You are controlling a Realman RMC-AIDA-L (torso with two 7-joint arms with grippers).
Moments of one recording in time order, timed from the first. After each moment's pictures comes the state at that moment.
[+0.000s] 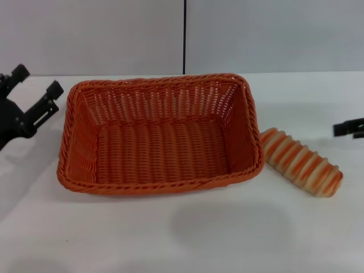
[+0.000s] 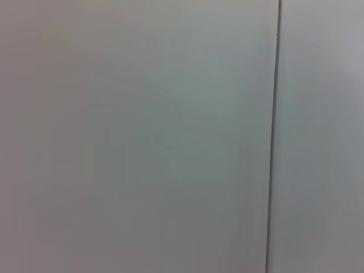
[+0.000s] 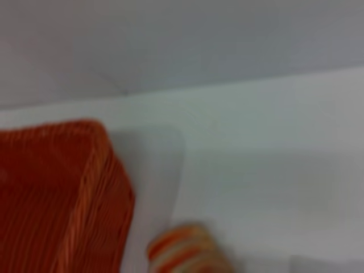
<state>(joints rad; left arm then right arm) -0.17 -2.07 0.95 0.43 1.05 1.49 -0.76 0.56 2.01 -0.63 -1.02 -2.49 -1.62 2.39</state>
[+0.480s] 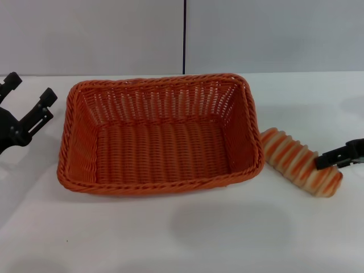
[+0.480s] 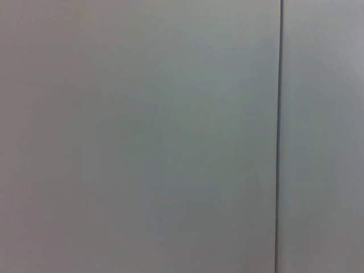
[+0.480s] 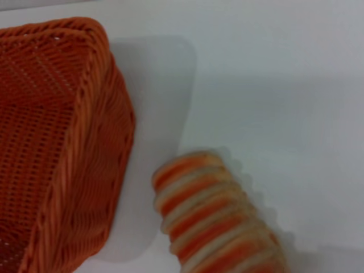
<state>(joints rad) -0.16 -2.07 0.94 0.37 1.02 1.52 -0.69 0.58 2.02 -0.82 -1.01 -2.56 -1.64 2.49</state>
